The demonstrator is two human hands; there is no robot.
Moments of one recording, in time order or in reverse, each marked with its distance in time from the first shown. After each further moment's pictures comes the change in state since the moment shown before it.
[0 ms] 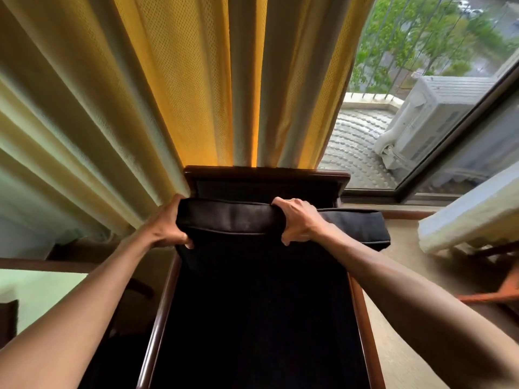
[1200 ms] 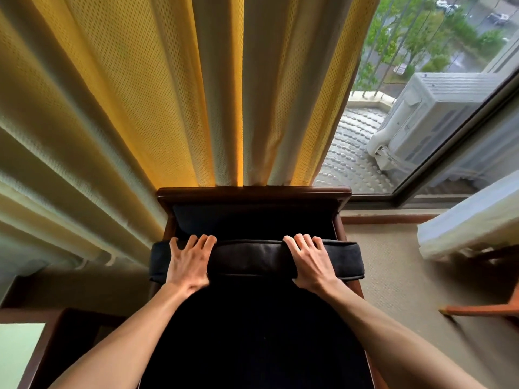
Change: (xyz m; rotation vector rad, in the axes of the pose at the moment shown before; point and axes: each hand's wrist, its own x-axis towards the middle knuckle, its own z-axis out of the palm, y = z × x) left_hand 0.102 0.004 0.115 0.697 0.059 0.167; right_hand 0.037 0.085 0.101 -0.261 0.107 0.110
